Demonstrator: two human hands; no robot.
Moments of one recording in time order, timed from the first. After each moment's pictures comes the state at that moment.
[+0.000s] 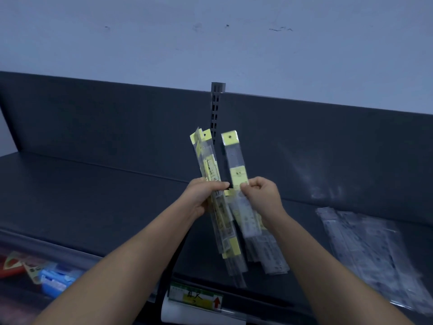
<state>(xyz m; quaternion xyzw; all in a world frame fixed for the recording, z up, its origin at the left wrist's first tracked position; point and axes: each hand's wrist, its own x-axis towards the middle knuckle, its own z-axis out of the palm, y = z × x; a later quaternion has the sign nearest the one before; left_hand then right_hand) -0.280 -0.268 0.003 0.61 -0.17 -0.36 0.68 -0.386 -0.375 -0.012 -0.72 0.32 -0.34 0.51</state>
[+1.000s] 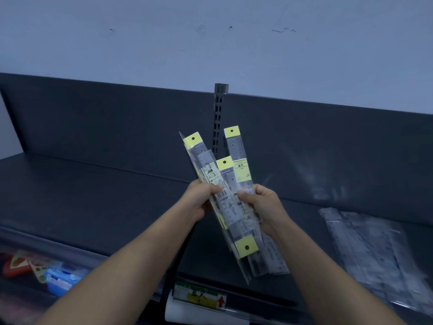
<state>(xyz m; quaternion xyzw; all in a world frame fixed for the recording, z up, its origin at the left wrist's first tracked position) -0.279 -0.262 0.001 0.60 -0.13 -0.36 0.70 -0.392 -0.369 -0.020 -0.64 0.27 -0.27 0.67</state>
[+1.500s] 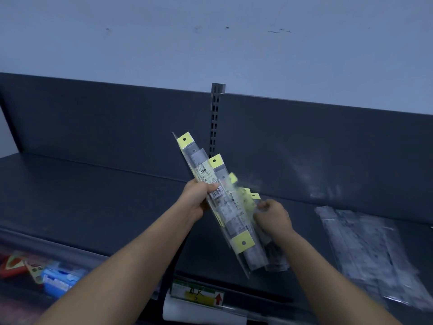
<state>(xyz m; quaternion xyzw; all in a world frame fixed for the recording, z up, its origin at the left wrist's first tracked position) -0.281 -0.262 0.000 0.57 -0.10 -0.36 0.73 -0.416 -0.386 -0.045 -0.80 0.46 -0.19 0.34</state>
